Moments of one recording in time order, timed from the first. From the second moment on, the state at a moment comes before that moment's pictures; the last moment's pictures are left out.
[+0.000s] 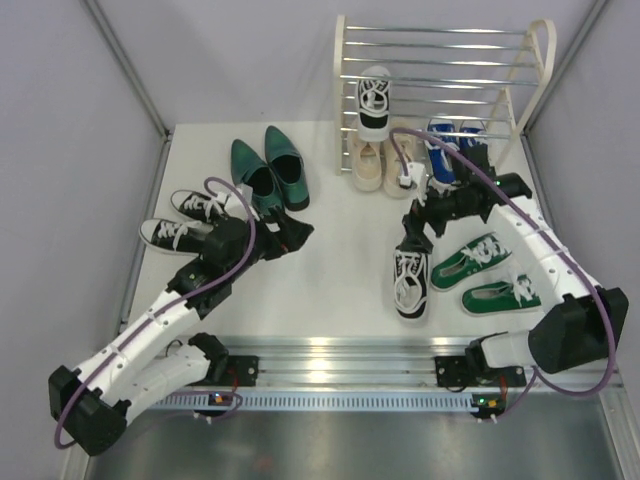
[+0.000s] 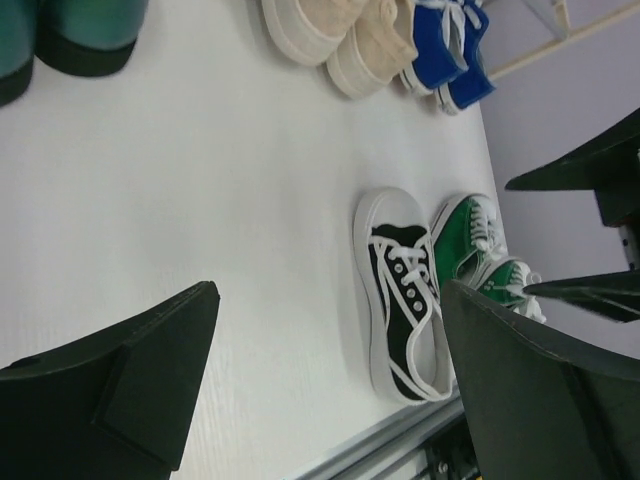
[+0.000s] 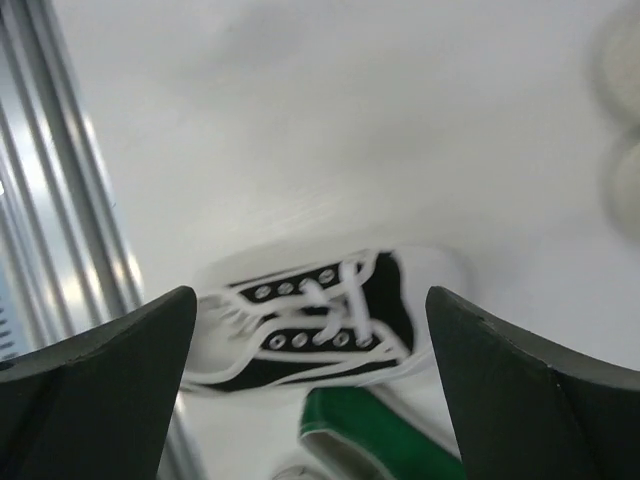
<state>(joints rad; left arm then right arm) -0.61 0.81 0.70 -0.18 -0.09 -0.82 0.27 1.37 1.34 -0.90 -0.74 -0.72</state>
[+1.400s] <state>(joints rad) -0.62 1.25 0.50 0.54 0.37 -1.26 0.41 1.22 1.17 -0.79 -0.77 -0.38</state>
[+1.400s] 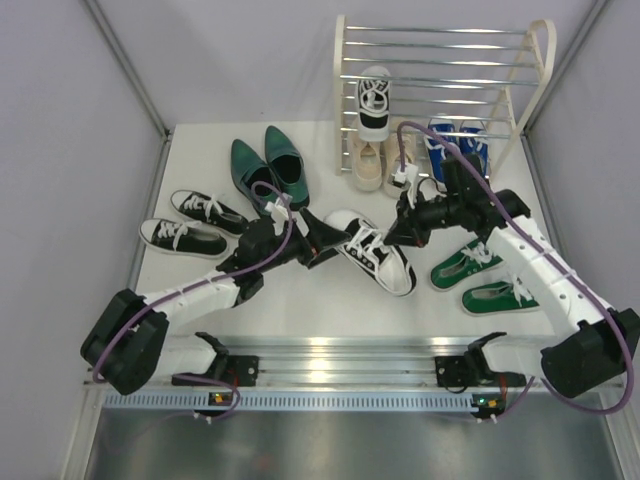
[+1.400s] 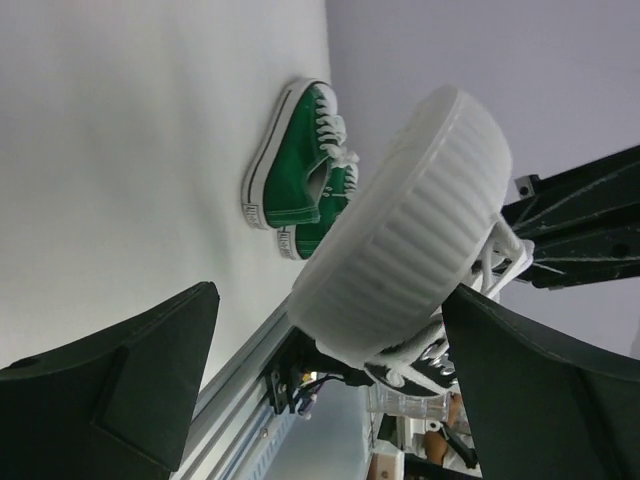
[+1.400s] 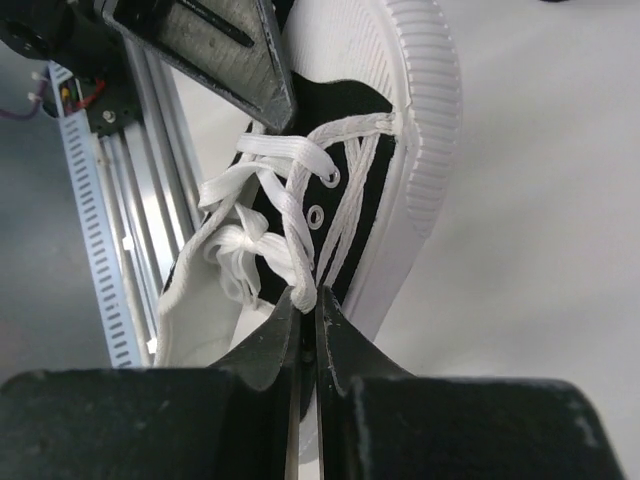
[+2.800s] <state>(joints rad) -0.59 1.25 0.48 0.61 0.40 -1.22 0.56 1.16 1.26 -1.33 -0.85 -1.58</state>
